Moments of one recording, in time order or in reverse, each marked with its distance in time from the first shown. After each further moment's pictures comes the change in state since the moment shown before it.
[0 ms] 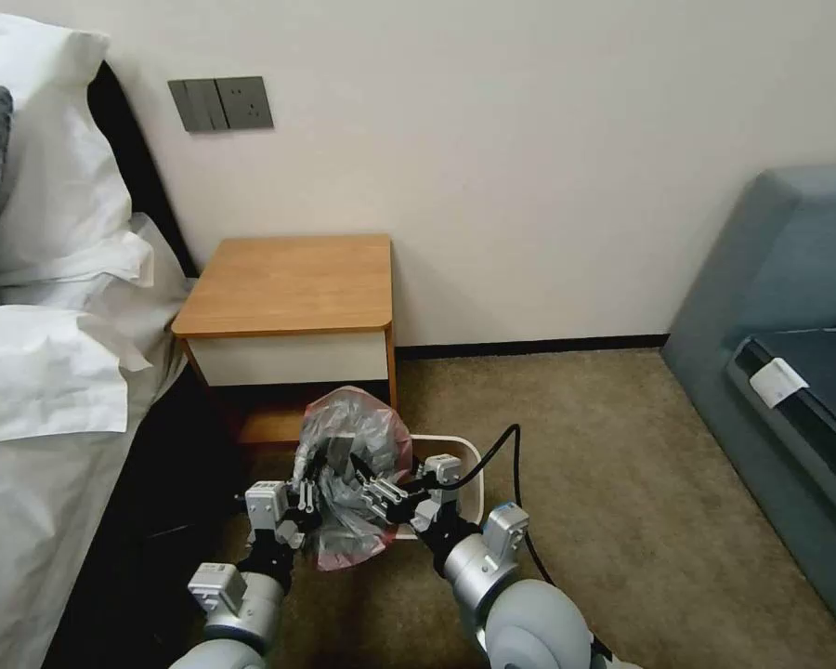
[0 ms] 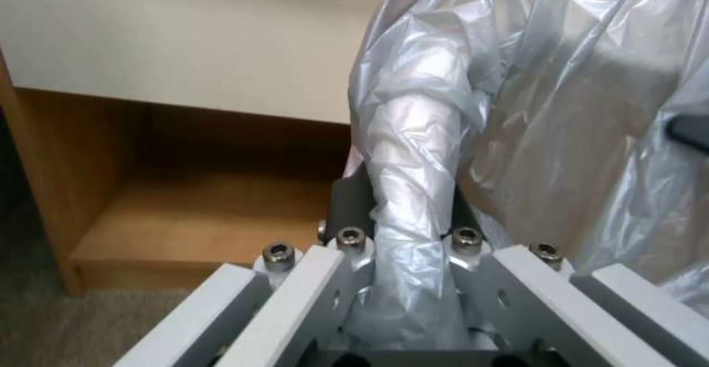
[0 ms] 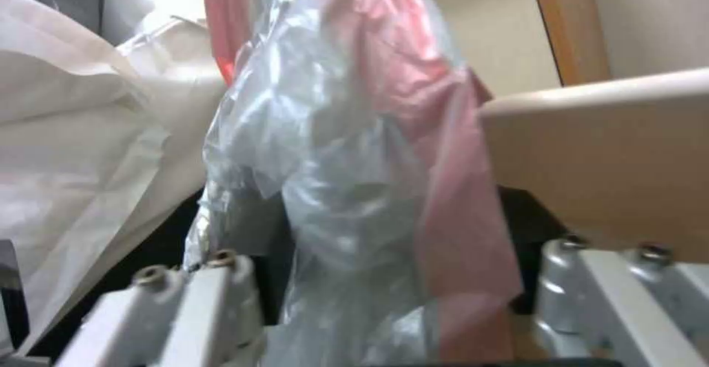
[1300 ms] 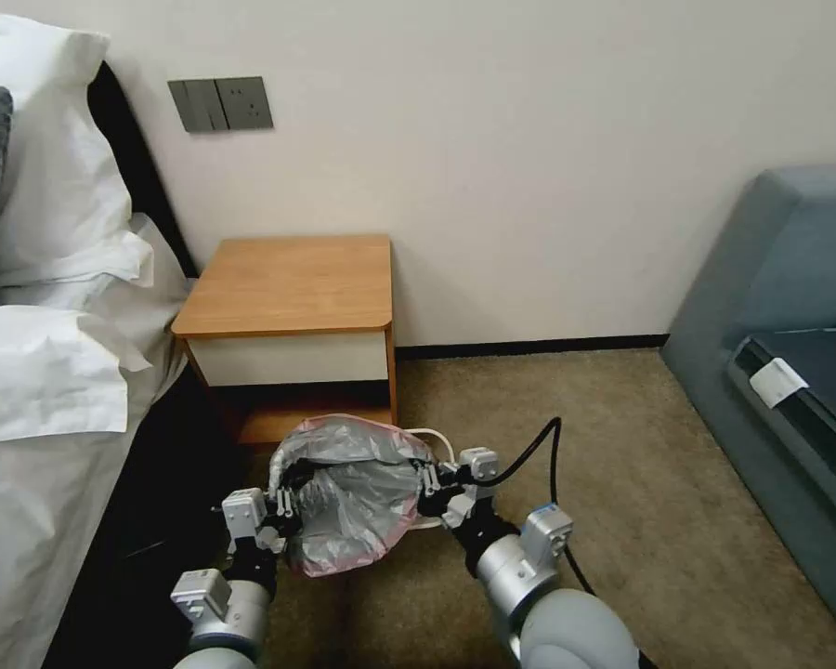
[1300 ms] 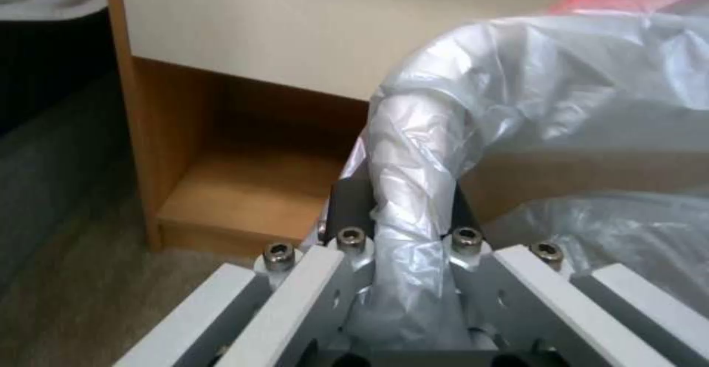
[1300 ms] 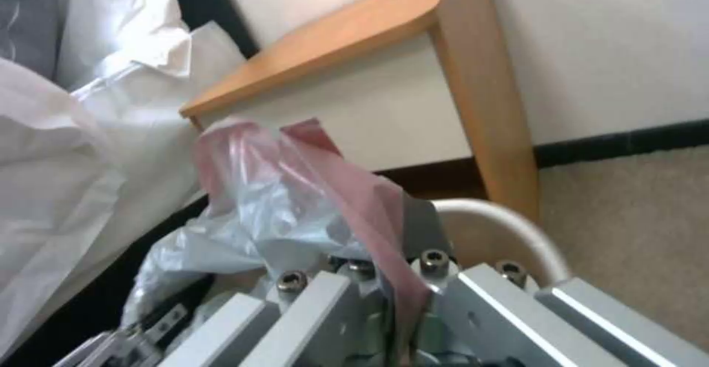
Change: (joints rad) left arm 0.022 -0.034 -0.051 -0.007 -0.035 0.027 -0.090; right arm -0.046 -0.094 0.087 0.149 0.000 -0.027 0.102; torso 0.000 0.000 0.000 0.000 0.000
